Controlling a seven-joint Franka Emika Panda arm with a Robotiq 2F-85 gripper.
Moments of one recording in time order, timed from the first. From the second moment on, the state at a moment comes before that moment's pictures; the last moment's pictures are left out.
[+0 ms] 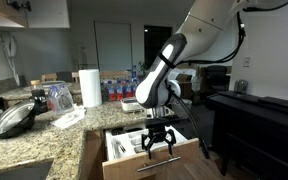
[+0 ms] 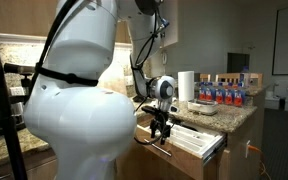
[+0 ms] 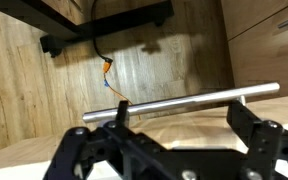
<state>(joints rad) 0.22 0.31 0.11 -2.30 0.13 2.31 0.52</state>
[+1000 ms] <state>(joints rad) 0.24 0.36 0.07 -2.22 0.01 2.31 0.52</state>
